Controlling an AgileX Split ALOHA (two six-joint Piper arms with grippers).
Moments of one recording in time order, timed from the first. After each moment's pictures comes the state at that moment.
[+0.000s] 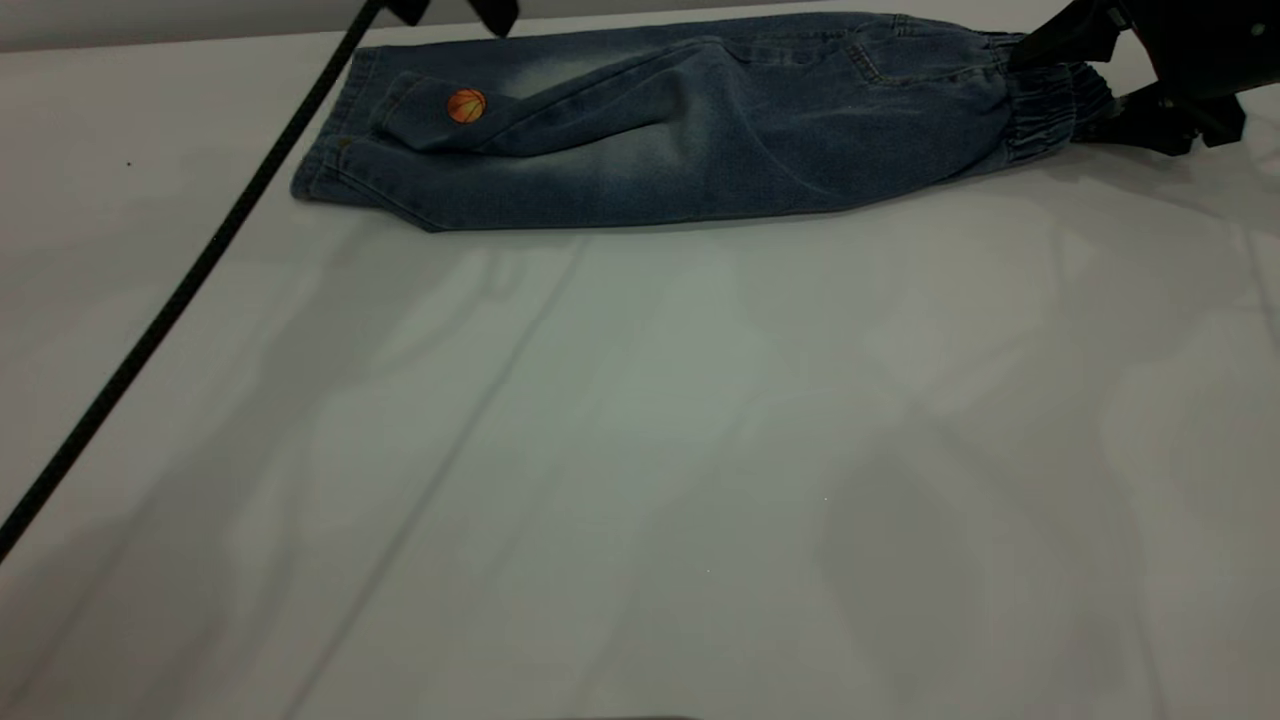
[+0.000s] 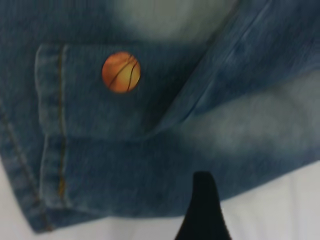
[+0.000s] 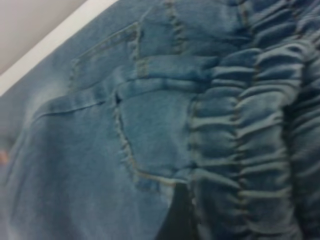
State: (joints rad) left arm -0.34 2.18 -1.70 -0.14 0.62 0.16; right arm -0.23 2.45 -1.43 1.67 0.77 -1.26
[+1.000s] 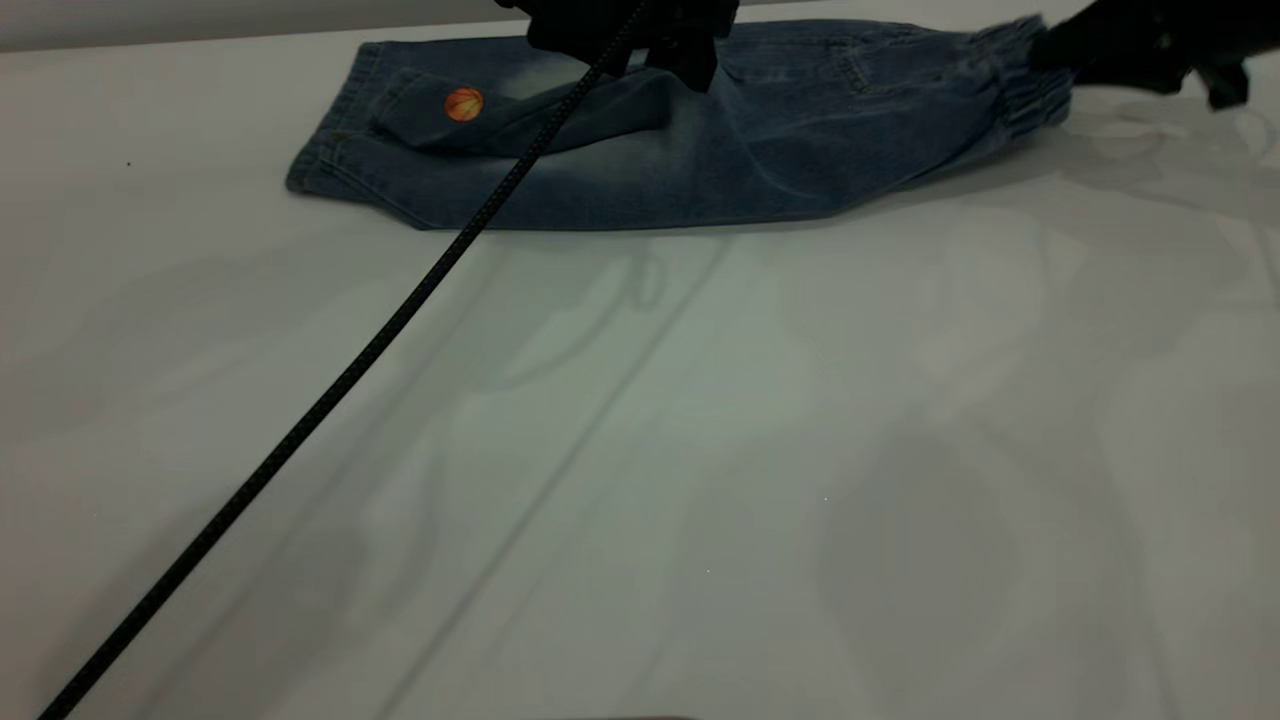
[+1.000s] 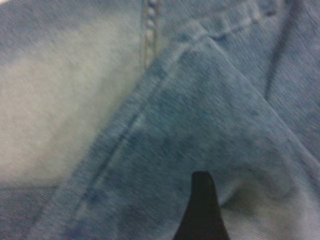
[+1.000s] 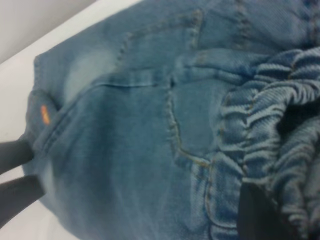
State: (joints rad) left arm -0.50 2.37 -1.72 -0.21 0.21 0.16; right arm -0.25 2.39 -1.46 1.49 0.88 -1.19
